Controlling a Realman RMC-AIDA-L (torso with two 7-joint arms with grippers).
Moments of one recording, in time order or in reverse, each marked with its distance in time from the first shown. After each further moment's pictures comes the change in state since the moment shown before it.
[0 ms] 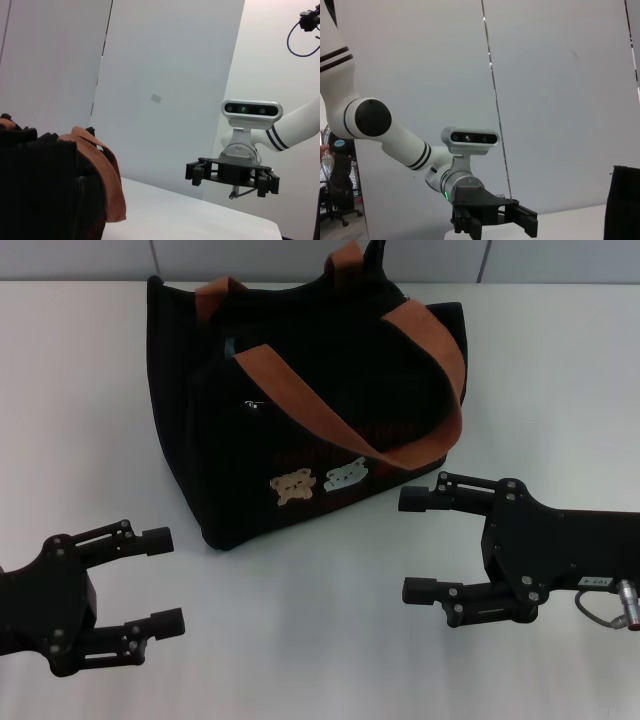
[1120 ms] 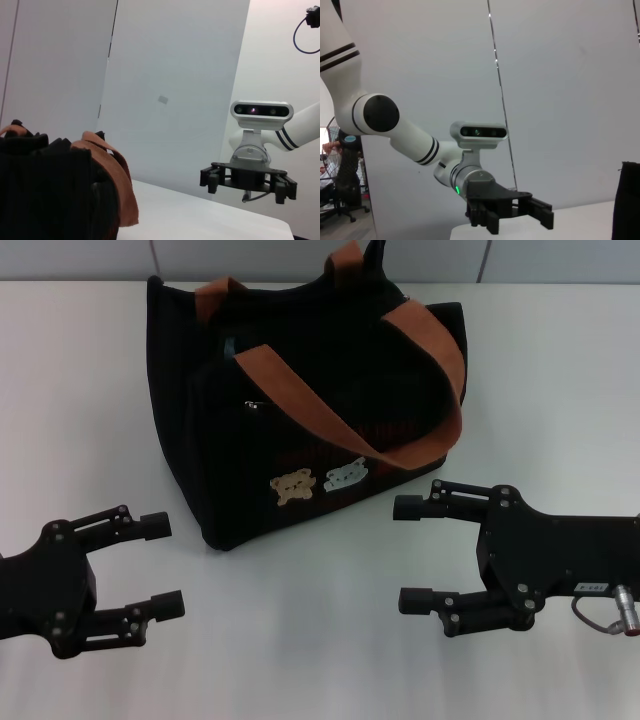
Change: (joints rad) left arm -0.013 0.000 -0.020 0.006 0.001 -0.015 0.001; right arm 0.003 0.001 -0.024 -0.001 0.001 0.001 0.001
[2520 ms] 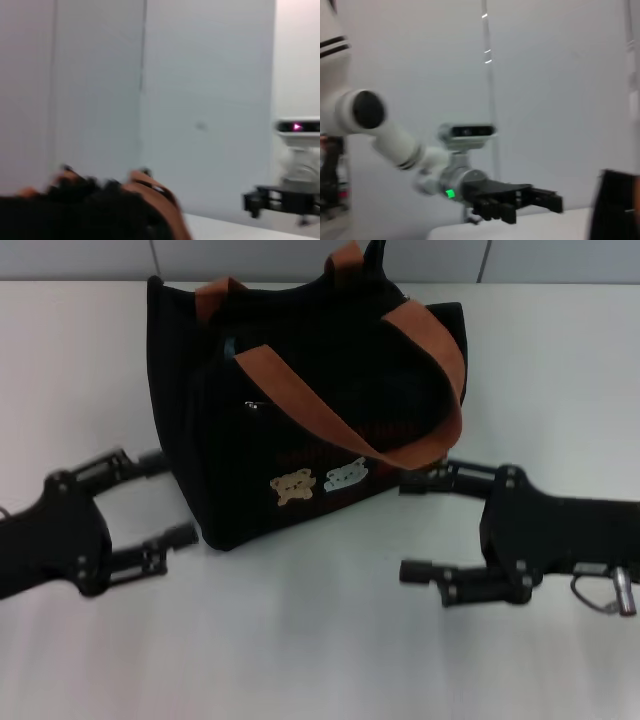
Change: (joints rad) left arm -0.018 -0.048 -0.104 -0.001 -0.005 -0.036 0.087; right arm -0.006 0.000 0.032 -0.006 0.041 0.040 -0.042
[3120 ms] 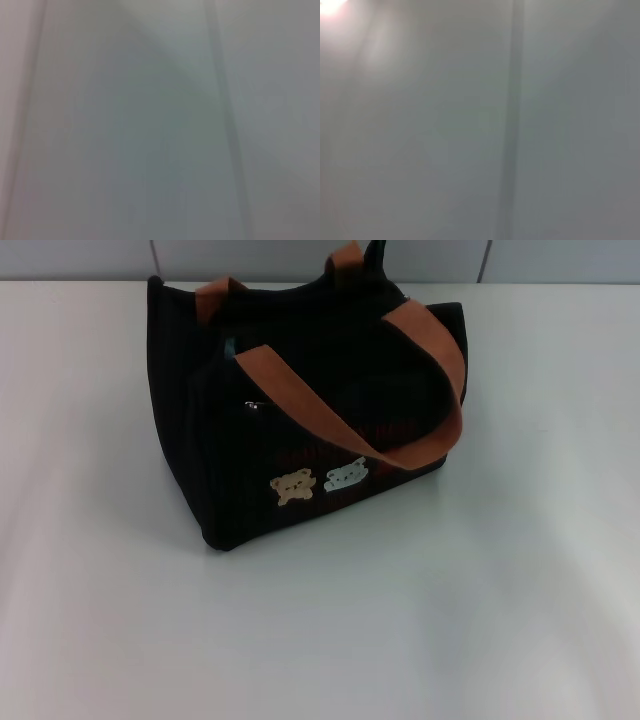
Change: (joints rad) left arm -0.007 -0.078 -0.883 -0.616 -0.291 -0.188 0.800; right arm -0.015 0.009 0.444 0.398 0.784 0.140 -0.706
